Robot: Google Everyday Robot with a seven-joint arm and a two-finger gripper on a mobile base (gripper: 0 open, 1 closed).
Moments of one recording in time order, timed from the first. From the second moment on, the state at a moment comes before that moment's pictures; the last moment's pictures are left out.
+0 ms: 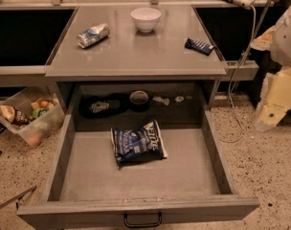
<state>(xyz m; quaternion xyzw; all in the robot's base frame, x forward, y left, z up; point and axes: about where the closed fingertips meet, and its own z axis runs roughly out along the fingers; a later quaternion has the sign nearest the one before) 0.438 -0.217 0.976 -0.60 0.78 -0.03 0.16</state>
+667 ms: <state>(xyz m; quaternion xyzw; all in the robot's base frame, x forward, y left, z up) 0.450 -0.214 0.955 -0.60 0.78 -0.03 0.17</state>
